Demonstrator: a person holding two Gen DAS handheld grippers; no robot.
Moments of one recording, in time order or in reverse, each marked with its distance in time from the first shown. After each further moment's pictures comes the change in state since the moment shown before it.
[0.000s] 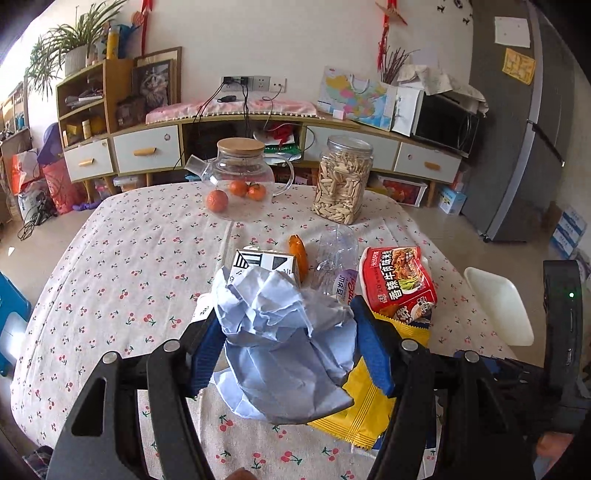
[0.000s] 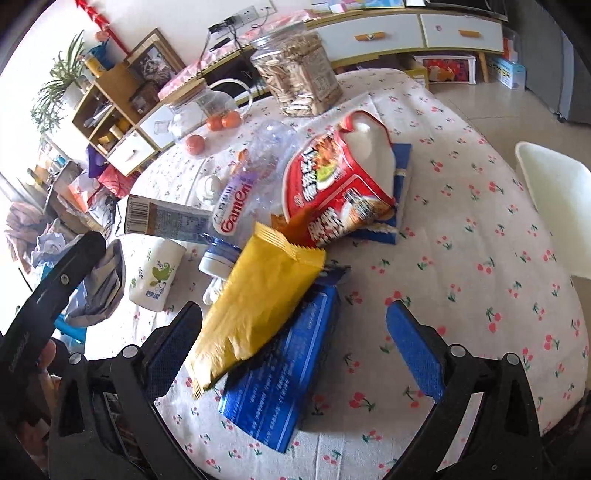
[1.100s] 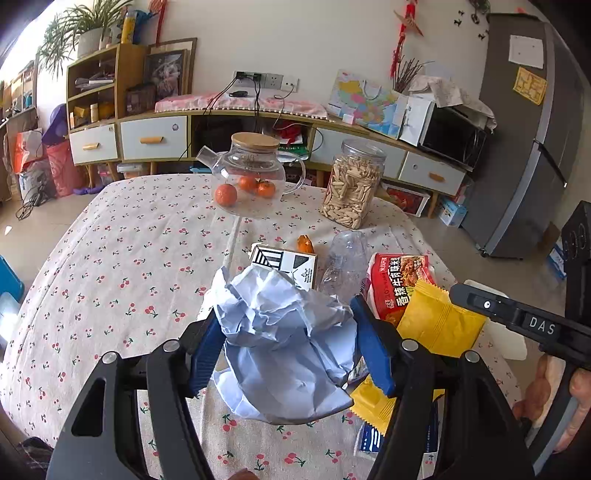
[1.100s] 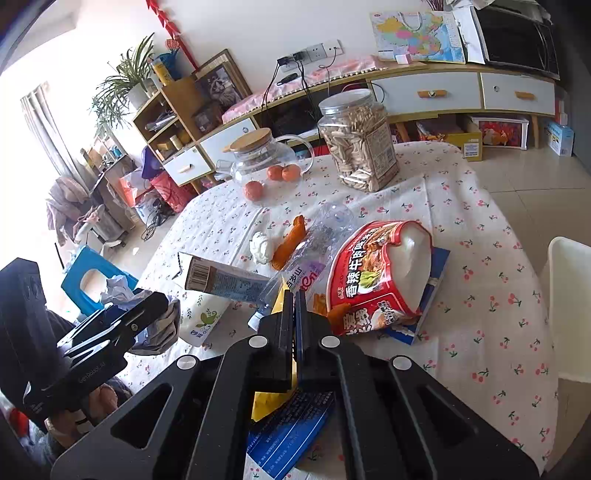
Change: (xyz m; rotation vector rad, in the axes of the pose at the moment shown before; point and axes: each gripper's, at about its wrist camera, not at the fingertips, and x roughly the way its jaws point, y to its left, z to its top) left arm 0.000 0.015 -0.006 -0.059 -0.002 -0.014; right arm -0.043 -0.001 0.047 -0.161 -0.143 0.140
